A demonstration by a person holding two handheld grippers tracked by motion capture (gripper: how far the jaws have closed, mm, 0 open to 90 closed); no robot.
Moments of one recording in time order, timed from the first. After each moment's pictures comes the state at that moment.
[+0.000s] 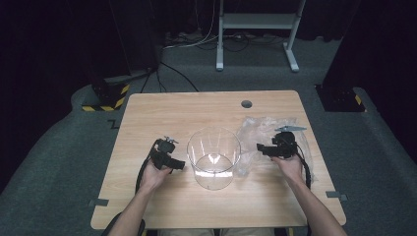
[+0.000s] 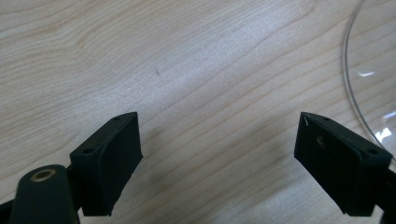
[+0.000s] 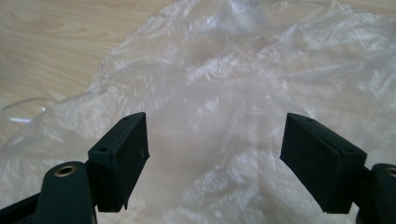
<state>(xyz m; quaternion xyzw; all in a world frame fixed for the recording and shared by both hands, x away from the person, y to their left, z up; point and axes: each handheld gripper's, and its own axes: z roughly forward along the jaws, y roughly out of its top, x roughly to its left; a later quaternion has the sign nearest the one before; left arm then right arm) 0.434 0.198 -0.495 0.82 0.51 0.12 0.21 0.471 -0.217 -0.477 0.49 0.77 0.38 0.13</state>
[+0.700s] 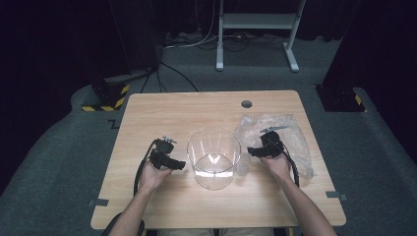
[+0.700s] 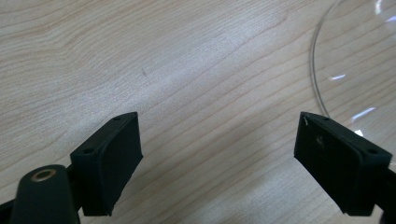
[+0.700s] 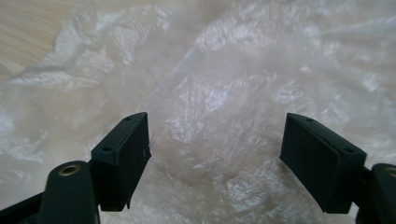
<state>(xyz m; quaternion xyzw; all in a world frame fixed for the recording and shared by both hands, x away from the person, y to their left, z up) 0.429 0.203 -0.488 0.82 0.51 0.10 0.23 0.491 -0.185 -0.507 0.49 0.80 0.32 0.12</state>
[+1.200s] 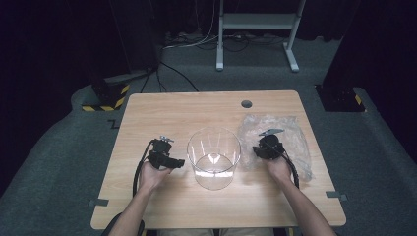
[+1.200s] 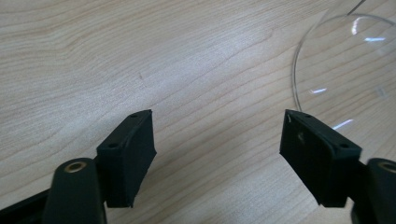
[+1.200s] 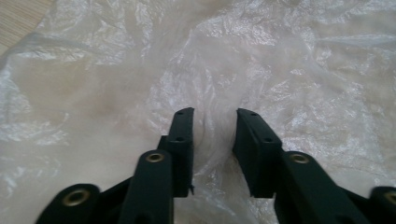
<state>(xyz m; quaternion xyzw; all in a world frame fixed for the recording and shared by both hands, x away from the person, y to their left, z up) 0.424 0.208 -0.480 0.80 0.52 0.09 0.27 0.480 -0.181 -0.507 0.46 0.82 0.29 0.18</state>
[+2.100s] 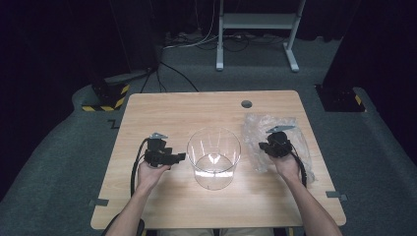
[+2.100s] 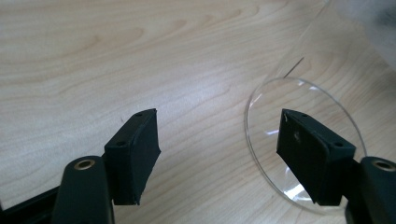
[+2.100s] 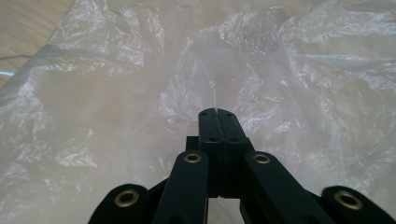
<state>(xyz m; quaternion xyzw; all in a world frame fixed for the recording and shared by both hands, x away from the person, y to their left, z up) 0.414 0.218 -0.463 0.76 0.52 0.08 0.39 0.472 -0.201 -0.476 0.44 0.82 0.33 0.15</state>
